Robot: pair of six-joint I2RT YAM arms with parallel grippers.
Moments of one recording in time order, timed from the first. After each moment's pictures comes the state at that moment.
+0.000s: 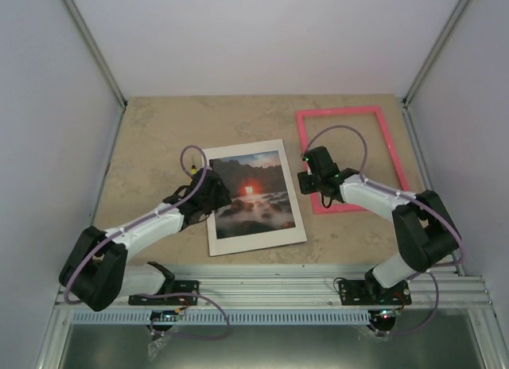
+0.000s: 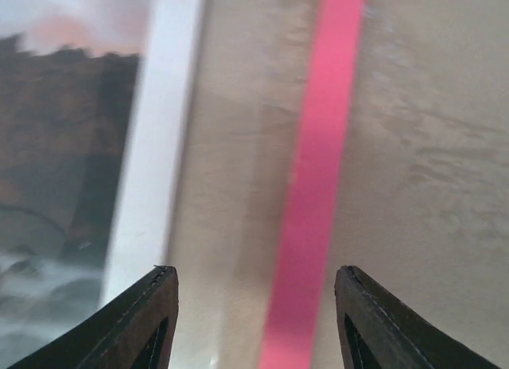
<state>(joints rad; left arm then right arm) -0.56 1.29 0.58 -0.15 -0.10 -0.82 0.52 1.59 0.89 -0.26 0.18 0.22</state>
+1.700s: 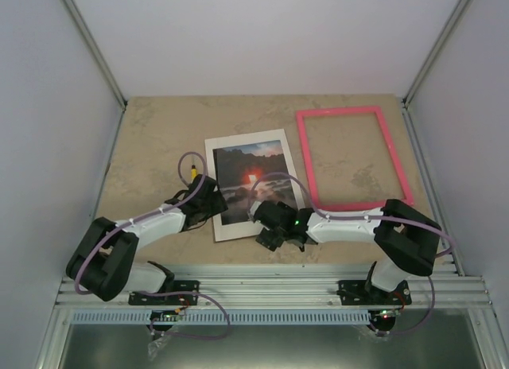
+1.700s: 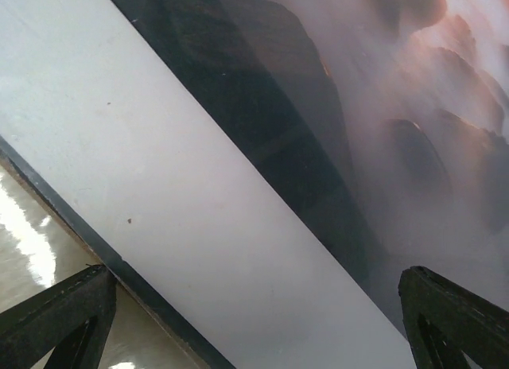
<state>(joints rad) -0.50 1.33 0.50 -0.12 -0.07 -0.85 1.14 1.62 0.82 -0.28 0.30 -0.02</state>
